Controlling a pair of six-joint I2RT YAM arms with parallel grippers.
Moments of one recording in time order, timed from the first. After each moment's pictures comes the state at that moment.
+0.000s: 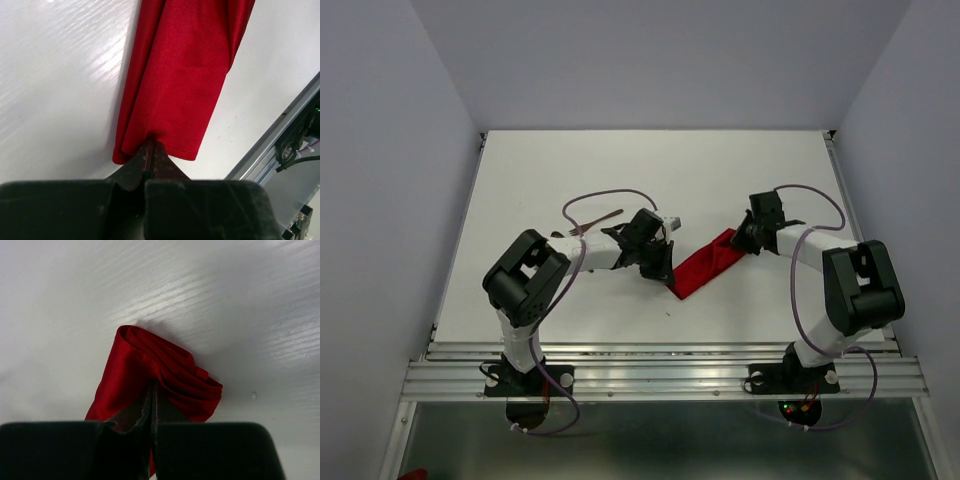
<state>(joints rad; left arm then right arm) -0.77 1.85 1.03 -0.11 0.42 -0.52 0.21 1.62 0.83 -0.13 0.01 0.73</state>
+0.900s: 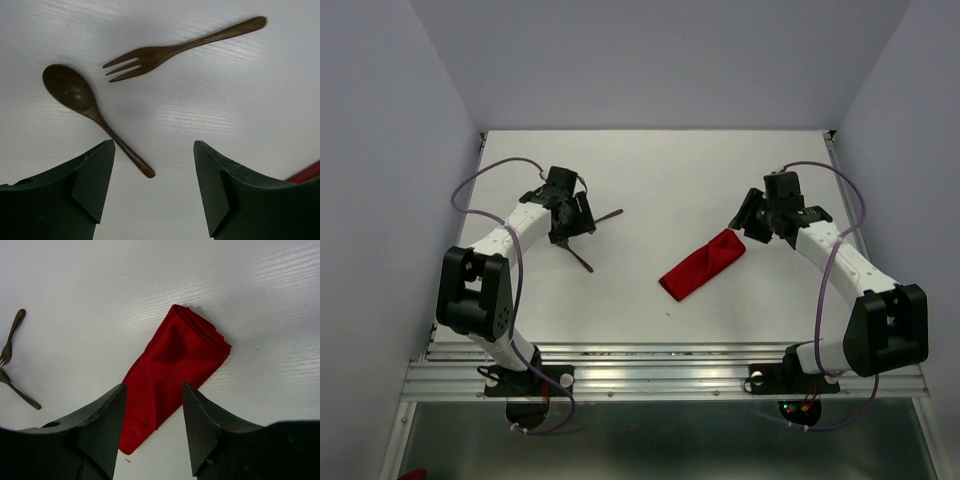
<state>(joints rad) -0.30 1.60 1.15 -0.58 -0.06 -0.52 0.21 1.37 1.00 -0.47 -0.04 0.65</state>
